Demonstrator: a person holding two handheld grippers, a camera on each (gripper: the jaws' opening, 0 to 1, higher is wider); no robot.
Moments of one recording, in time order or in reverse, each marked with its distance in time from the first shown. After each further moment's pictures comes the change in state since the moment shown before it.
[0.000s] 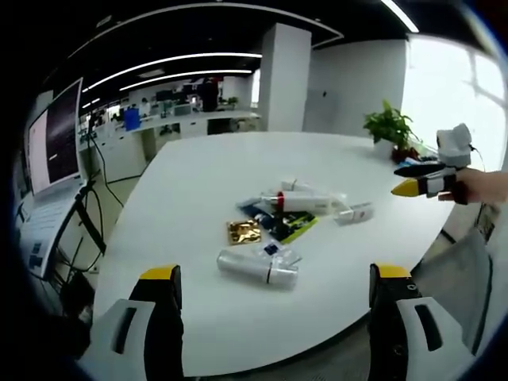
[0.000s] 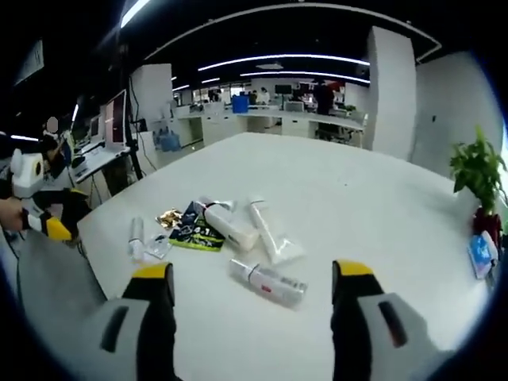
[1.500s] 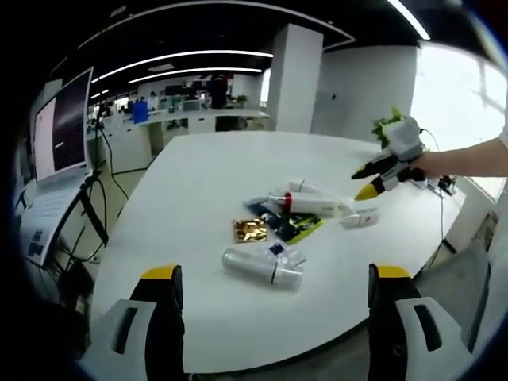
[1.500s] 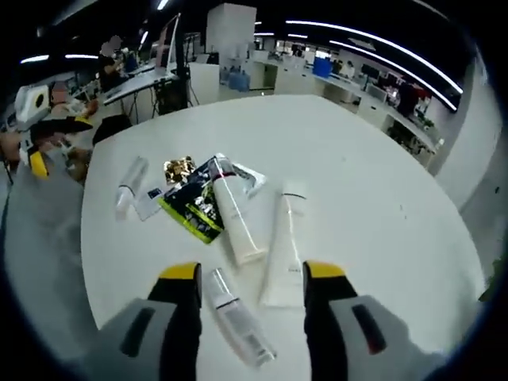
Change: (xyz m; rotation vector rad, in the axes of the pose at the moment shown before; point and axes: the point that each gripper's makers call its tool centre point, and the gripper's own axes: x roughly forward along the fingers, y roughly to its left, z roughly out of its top) left arm 0.001 0.014 -0.005 -0.050 0.001 0.026; right arm 0.111 0.008 0.008 -0.388 0.244 0.330
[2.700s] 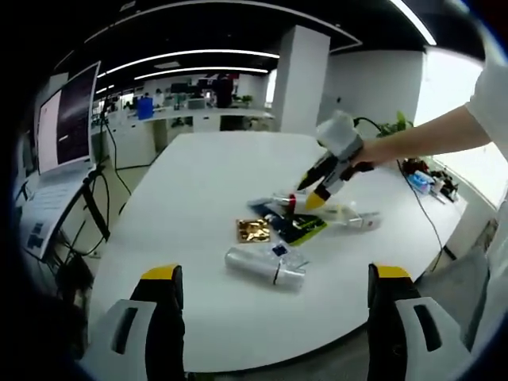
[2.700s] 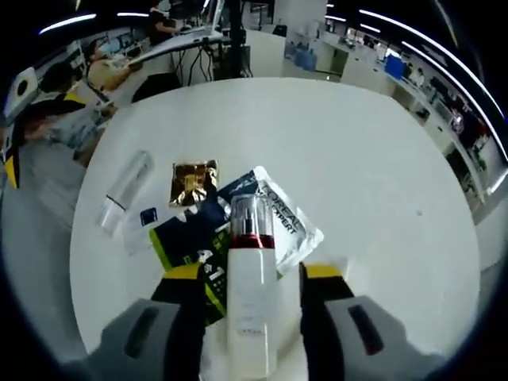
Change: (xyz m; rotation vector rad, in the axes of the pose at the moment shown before) left arm -0.002 0.000 0.004 -0.033 -0.006 0.013; right arm 0.119 0.032 0.062 -0.237 0.162 0.248
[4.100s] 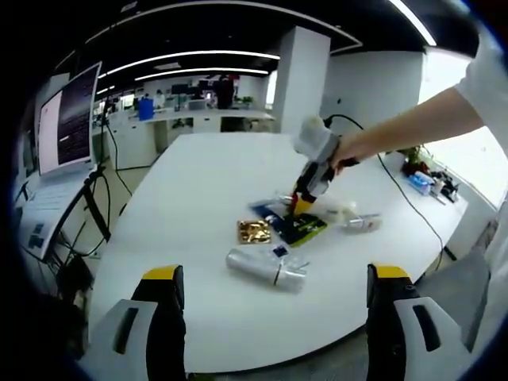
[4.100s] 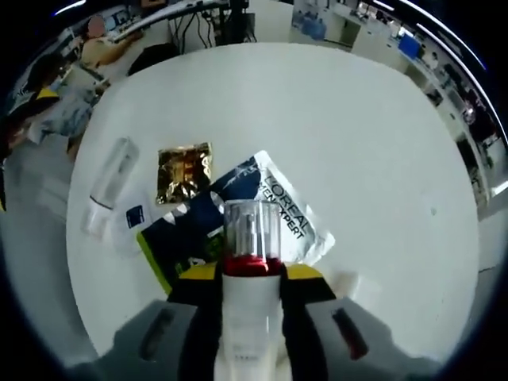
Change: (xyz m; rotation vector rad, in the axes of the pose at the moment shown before) left arm 0.000 0.002 0.001 0.003 -0.009 0.002; right arm 0.010 -0.007 0.000 0.043 0.153 0.017
